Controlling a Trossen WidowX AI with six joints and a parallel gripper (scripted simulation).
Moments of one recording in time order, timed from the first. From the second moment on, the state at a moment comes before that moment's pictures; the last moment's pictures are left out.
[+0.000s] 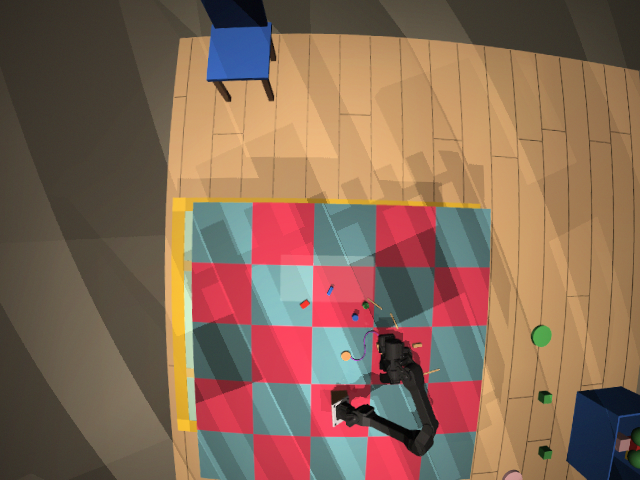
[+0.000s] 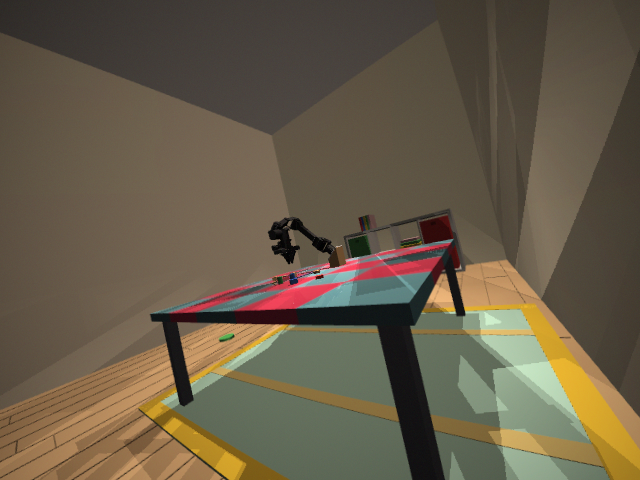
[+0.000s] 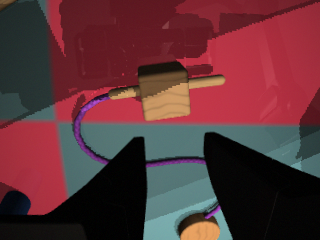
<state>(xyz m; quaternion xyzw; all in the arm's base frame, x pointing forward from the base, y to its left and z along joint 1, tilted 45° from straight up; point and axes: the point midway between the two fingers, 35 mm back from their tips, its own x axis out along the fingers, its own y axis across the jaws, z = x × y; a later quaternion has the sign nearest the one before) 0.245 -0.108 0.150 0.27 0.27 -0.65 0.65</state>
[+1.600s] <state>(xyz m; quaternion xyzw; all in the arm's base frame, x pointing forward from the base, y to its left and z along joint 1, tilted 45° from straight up) 0.214 -0.114 0.152 -0.29 0.66 -0.24 0.65</state>
